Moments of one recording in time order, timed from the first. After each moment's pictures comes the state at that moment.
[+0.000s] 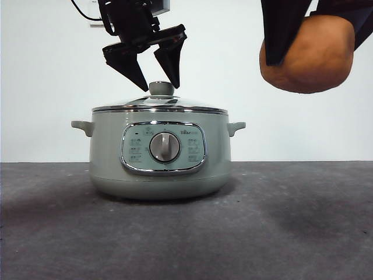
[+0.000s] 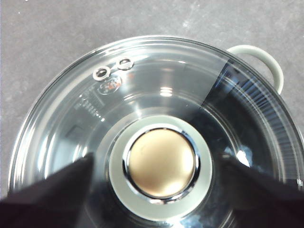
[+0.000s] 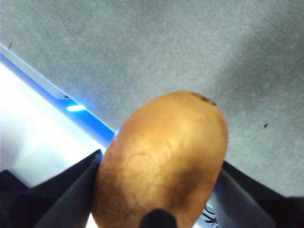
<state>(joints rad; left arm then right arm) -0.49 1.92 1.89 -0.84 0.03 0.10 0.79 1.37 1.28 -1.24 -0.11 0.11</state>
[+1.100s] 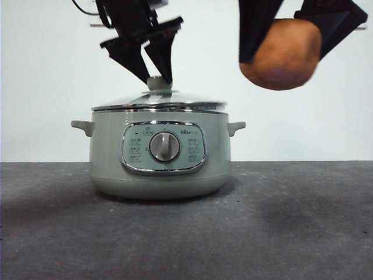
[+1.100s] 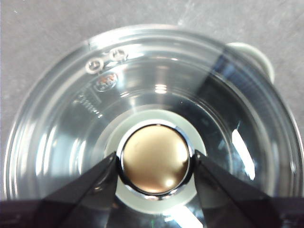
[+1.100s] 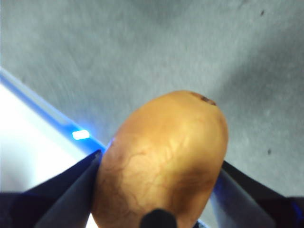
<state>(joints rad) -0.48 1.87 1.88 -0.87 0.03 0.10 0.79 1.37 1.28 -1.12 -0.11 0.16</state>
